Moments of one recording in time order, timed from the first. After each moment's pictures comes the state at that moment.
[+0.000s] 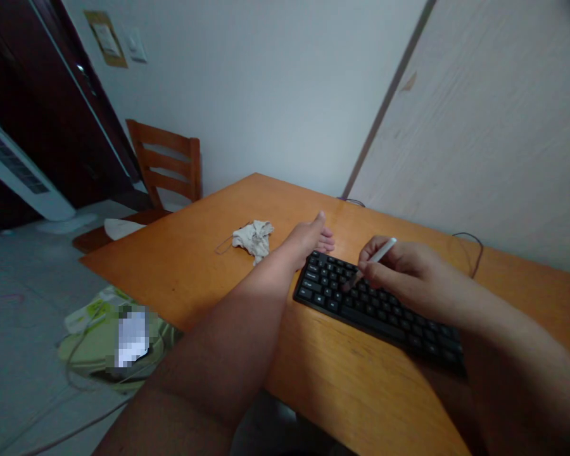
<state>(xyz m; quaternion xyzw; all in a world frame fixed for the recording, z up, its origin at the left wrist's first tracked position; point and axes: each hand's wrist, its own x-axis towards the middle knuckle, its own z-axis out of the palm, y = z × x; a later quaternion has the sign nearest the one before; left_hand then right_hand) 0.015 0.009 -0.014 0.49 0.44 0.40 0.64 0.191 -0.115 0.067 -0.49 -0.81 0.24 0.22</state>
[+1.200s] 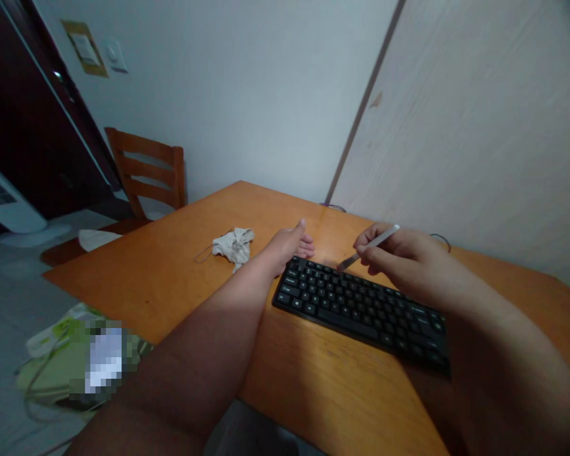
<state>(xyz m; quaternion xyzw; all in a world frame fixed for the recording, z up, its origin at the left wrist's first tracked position) 0.015 0.010 -0.018 0.49 0.44 0.41 0.62 0.213 -0.111 0.080 -0.53 -0.76 0.22 0.31</state>
